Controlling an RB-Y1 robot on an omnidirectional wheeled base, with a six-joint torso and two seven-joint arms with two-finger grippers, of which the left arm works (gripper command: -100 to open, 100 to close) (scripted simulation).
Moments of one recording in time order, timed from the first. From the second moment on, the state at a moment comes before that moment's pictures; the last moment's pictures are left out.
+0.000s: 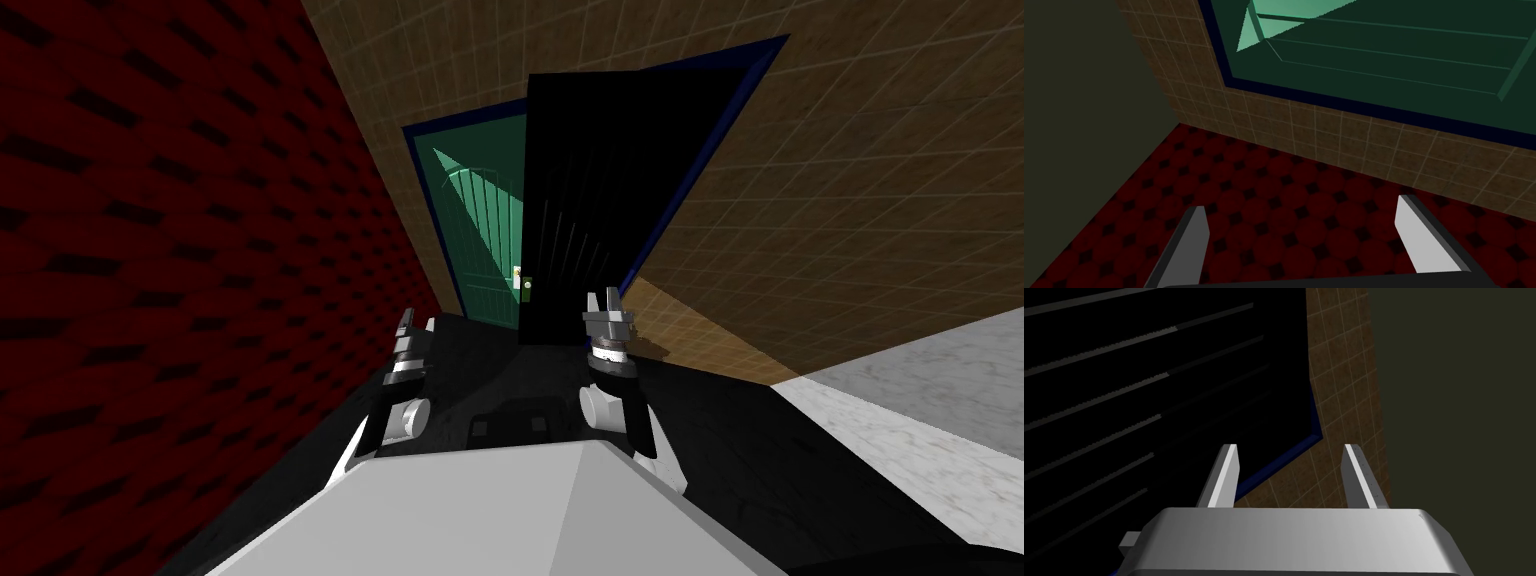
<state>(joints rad) 0.43 0.06 -0.01 -2.03 0.10 -0.39 0.11</state>
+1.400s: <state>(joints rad) 0.28 0.14 0.03 -1.73 0.09 -0.35 0.10</state>
